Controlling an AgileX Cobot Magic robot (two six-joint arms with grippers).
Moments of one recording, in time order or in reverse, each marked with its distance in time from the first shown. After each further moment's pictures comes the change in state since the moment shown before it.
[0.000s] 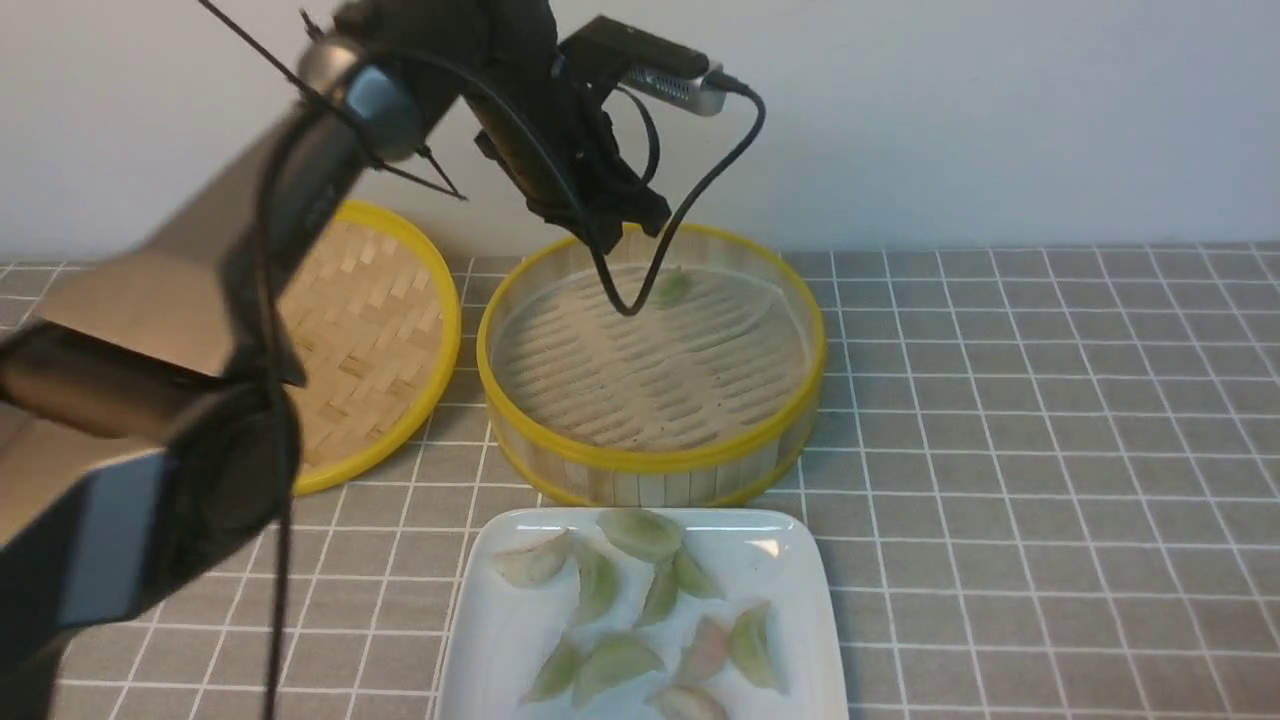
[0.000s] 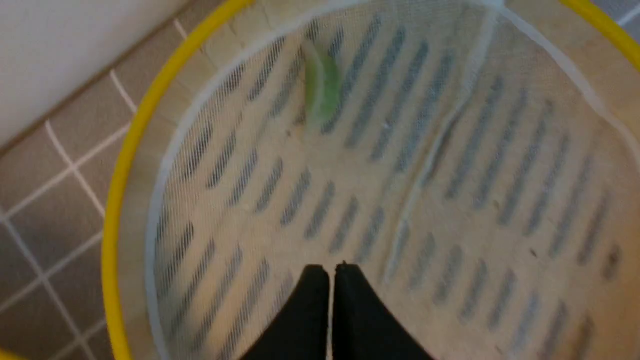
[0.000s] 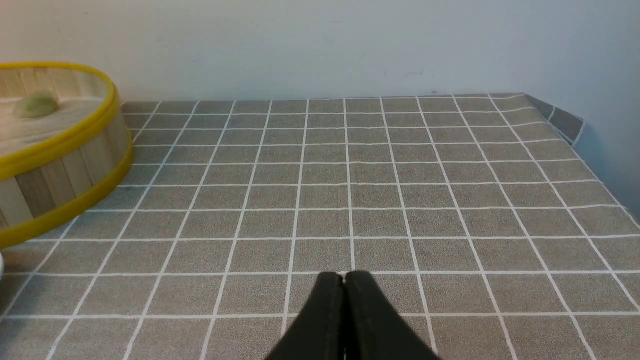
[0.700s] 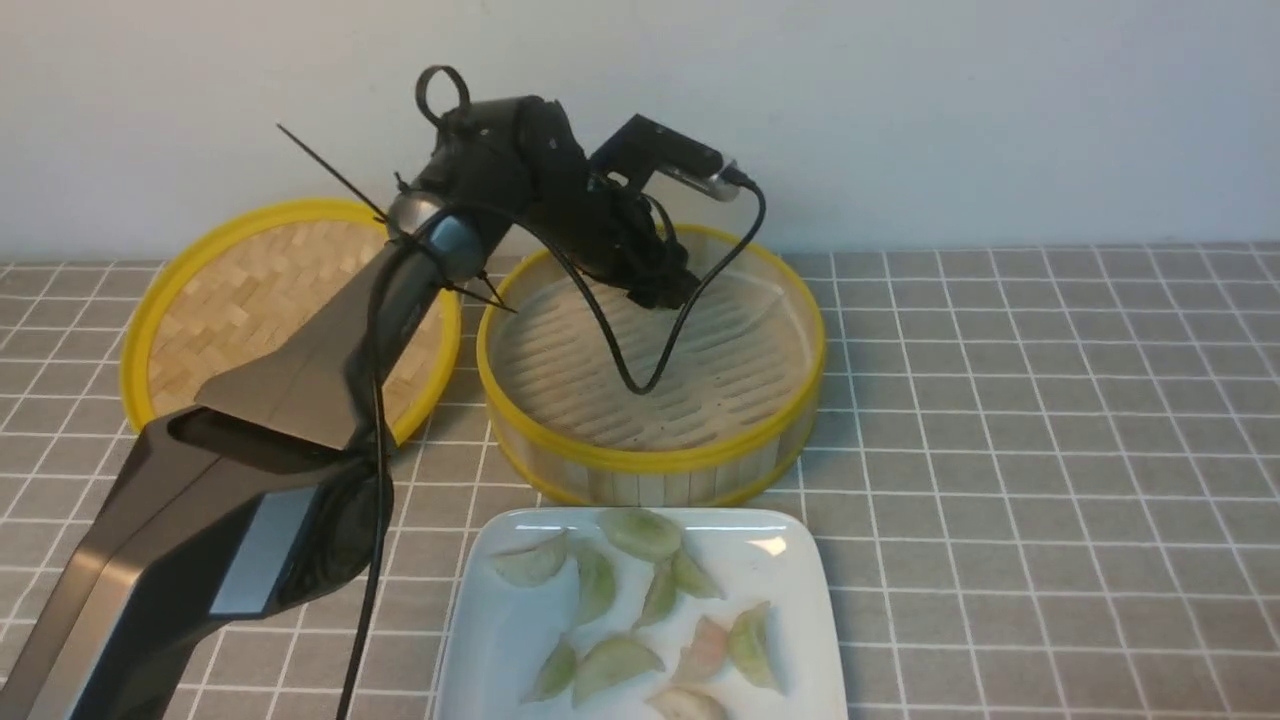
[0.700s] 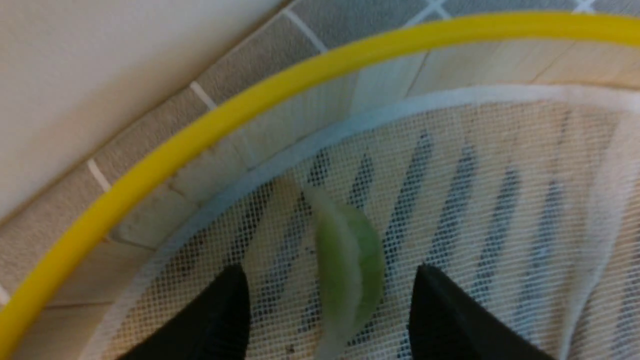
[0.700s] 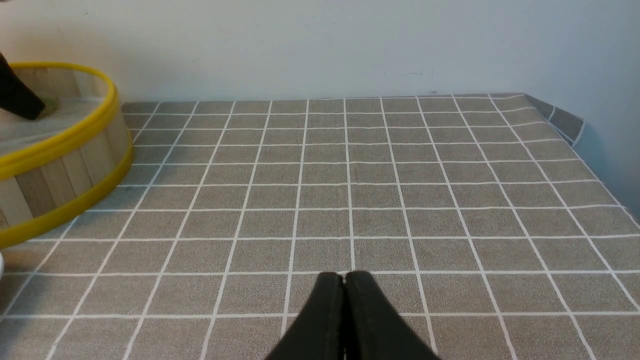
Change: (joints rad) right arm 0.000 0.000 0.000 0.000 0.000 0.000; left arm 0.017 0.304 -0.188 -0.164 -0.218 0.171
